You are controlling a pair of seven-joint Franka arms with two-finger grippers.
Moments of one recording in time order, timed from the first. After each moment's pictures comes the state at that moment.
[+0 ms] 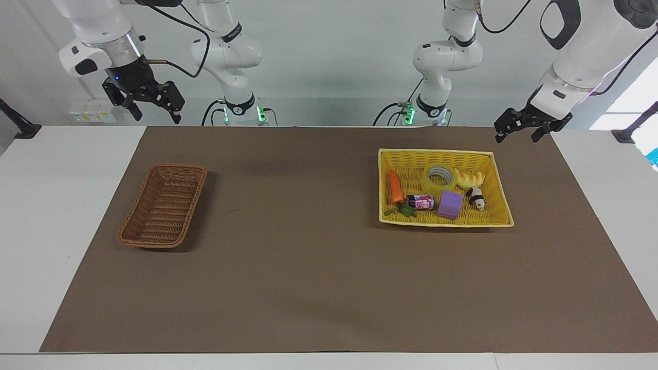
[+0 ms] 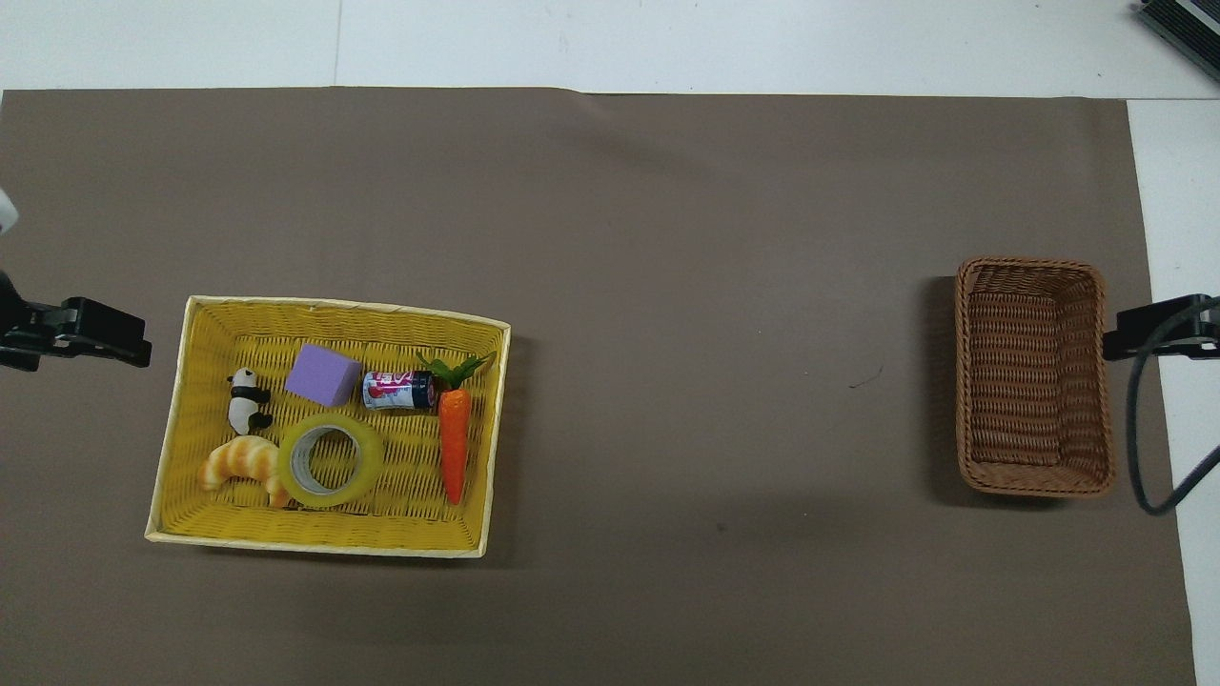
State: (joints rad) left arm 0.07 -0.02 -0.11 -1.62 -0.01 1.49 -0.01; right arm 0.04 -0.07 -0.09 -1.57 -0.01 1.47 0.08
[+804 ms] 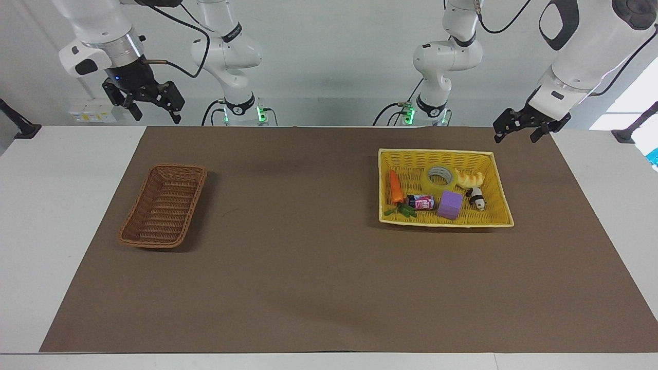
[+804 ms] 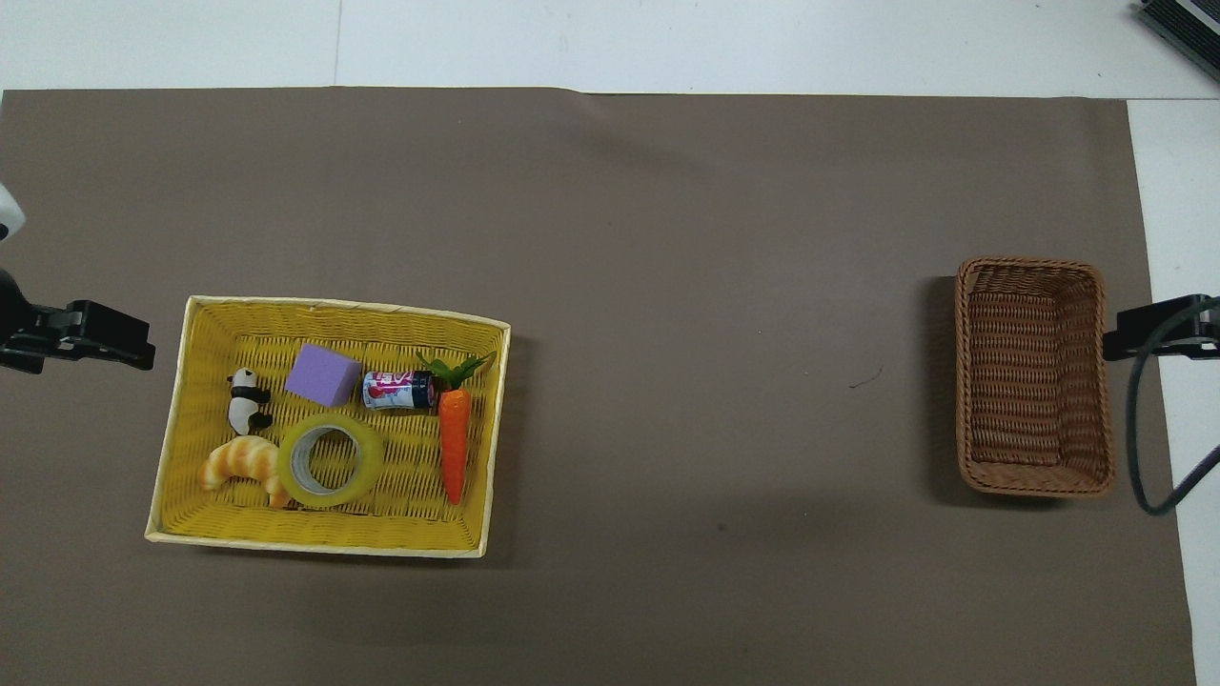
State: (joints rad) left arm 0.07 -0.02 -0.11 -1.63 -0.01 1.49 0.00; right arm 0.04 -0.07 -0.09 -1.57 -0.01 1.47 0.08
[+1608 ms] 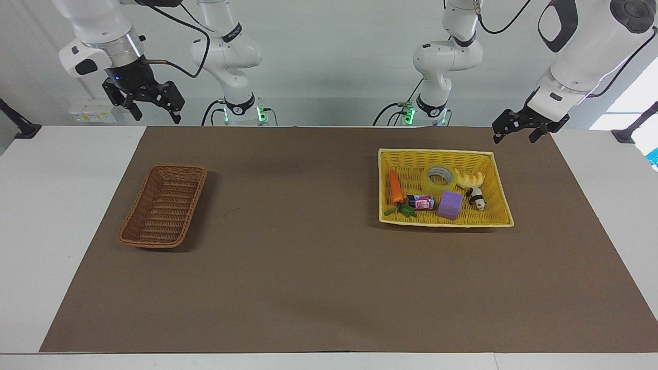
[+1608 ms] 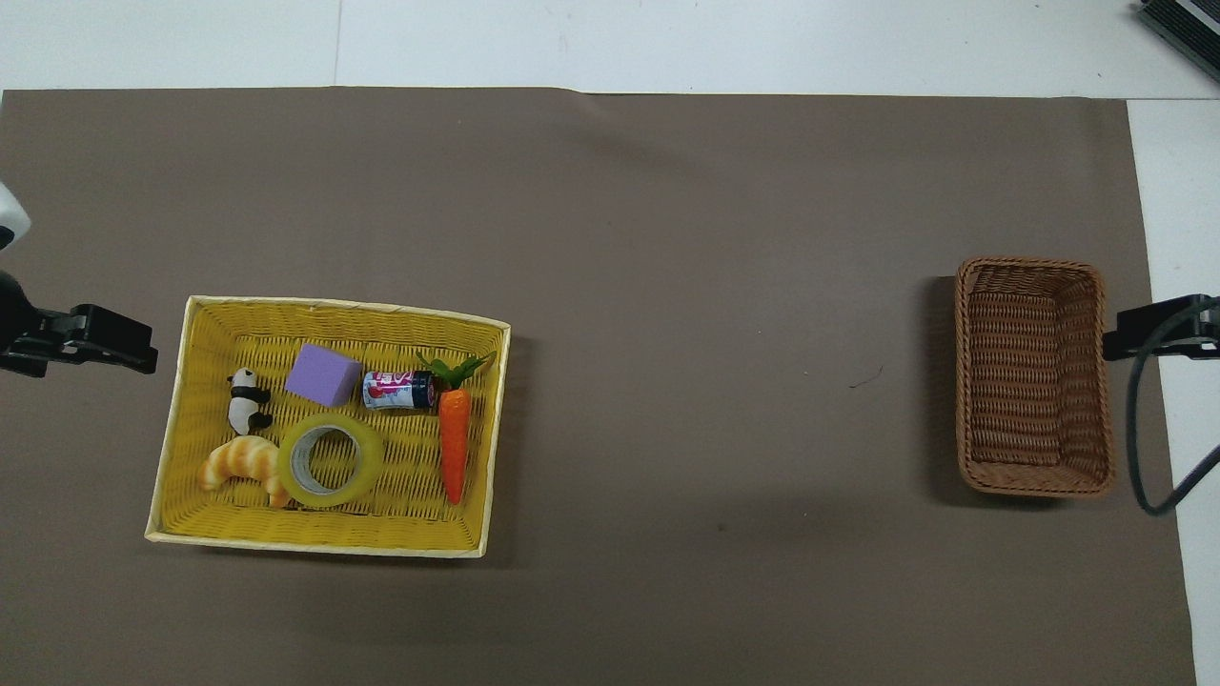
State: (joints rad) left arm 0.07 -0.03 -0.11 -1.65 -0.01 1.49 0.00; right arm 0.04 -0.07 -0.09 -1.57 -0.01 1.47 0.08
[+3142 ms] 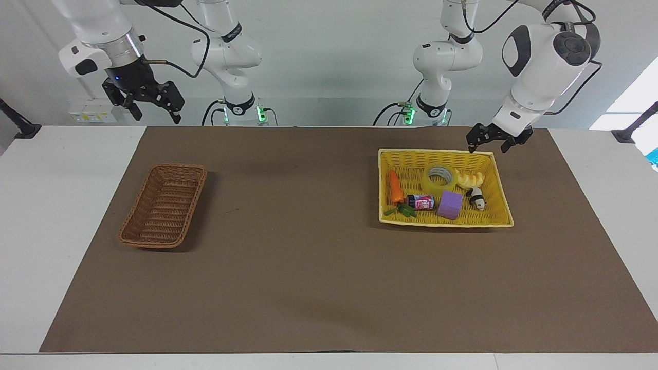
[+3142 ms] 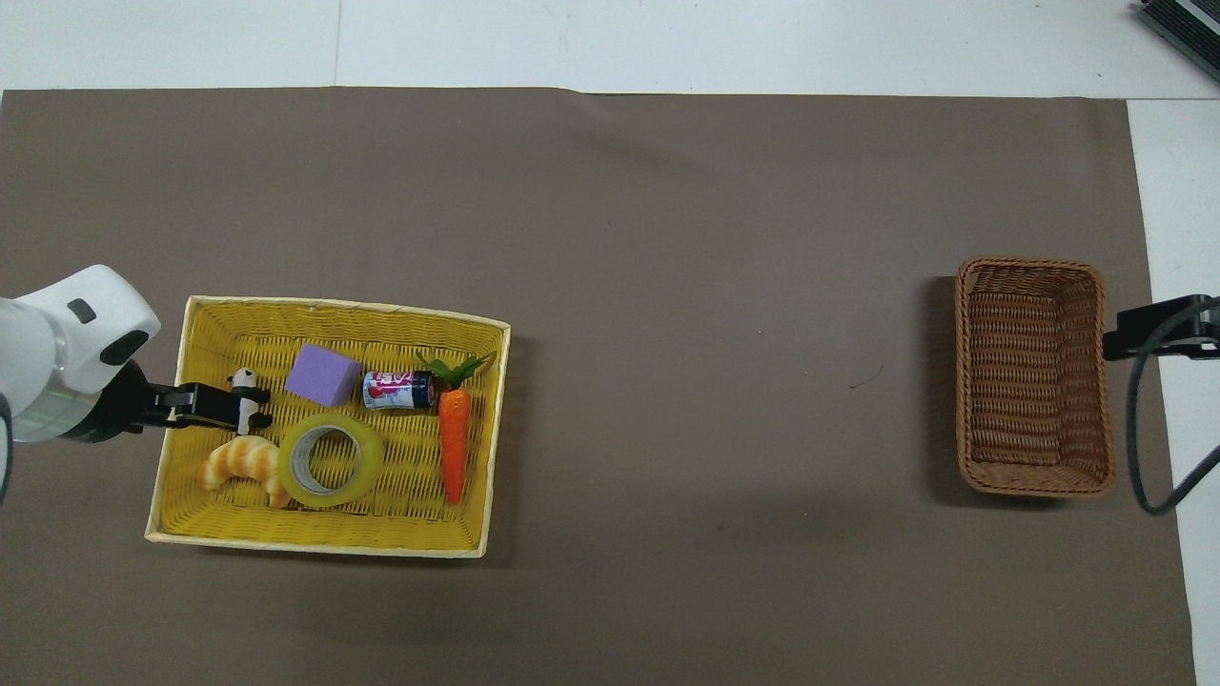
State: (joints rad) left arm 0.06 -0.18 -0.13 -2.07 -0.04 1.77 -0.02; right arm 0.04 -0.07 -0.09 -1.57 -0.01 1.47 0.08
